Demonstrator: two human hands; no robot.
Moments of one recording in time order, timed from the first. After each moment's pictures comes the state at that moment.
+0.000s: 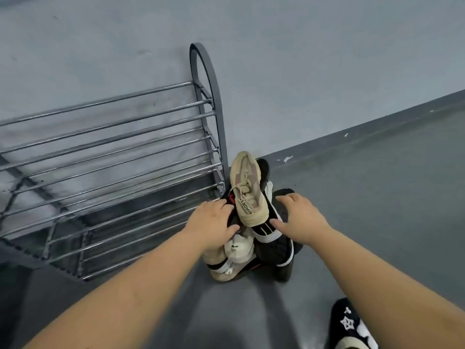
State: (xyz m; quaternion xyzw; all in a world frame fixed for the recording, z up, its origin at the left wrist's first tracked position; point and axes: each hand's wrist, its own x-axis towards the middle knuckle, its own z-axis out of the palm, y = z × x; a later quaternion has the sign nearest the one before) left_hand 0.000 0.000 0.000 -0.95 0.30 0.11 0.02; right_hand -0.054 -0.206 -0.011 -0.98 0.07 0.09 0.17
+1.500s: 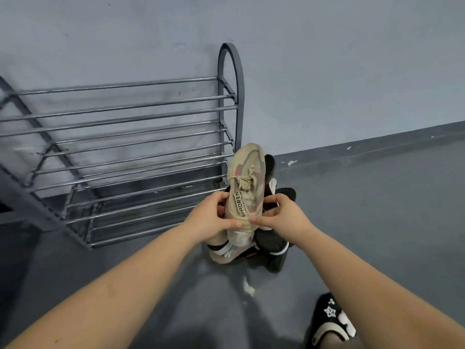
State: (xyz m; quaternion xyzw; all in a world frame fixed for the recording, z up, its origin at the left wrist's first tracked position) left_hand -0.048 0.039 0.009 -0.85 0.13 0.17 -0.47; right_hand -0.093 -0.151 0.021 -0.84 0.14 0.11 0.50
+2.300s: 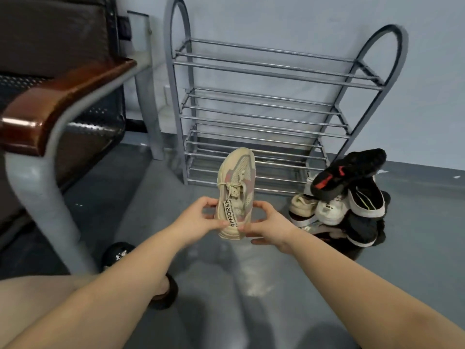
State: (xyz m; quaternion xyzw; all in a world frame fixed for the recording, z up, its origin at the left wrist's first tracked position) left_hand -0.207 0.291 -0.050 -0.76 -0.12 0.11 -0.63; right_hand -0.171 0.104 -0.039 -0.77 0.03 0.33 0.55
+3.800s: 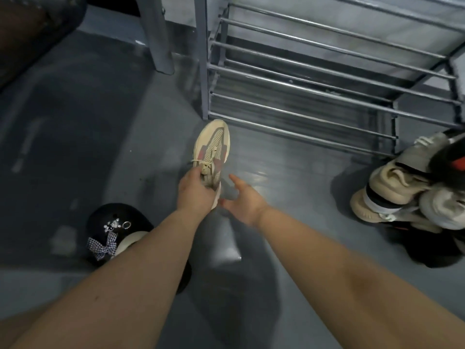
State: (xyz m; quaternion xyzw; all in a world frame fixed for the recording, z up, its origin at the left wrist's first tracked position) left_hand -0.112 0.369 -0.255 -0.82 -0.35 0.07 -0.45; right_hand -0.080 0.255 -0.232 -0.85 -0.05 0.42 0.33
